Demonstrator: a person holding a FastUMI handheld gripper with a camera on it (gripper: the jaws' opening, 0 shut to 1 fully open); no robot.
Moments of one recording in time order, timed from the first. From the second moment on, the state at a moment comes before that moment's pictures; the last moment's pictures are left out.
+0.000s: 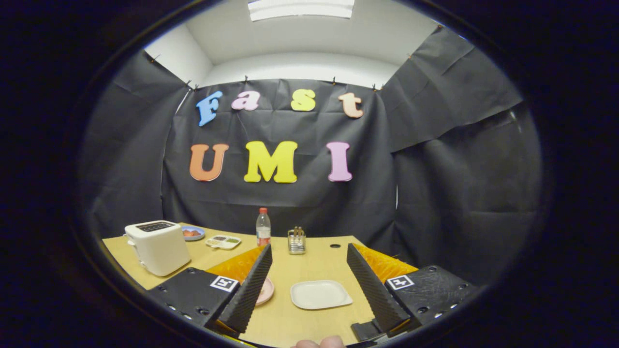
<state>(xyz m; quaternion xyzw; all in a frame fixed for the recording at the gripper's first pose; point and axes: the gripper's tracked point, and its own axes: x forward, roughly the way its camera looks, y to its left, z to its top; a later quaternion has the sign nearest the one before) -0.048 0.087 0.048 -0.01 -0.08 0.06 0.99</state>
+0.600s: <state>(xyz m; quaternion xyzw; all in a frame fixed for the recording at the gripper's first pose) -0.070 0.076 0.059 -0.01 -0.09 0.06 0.99</state>
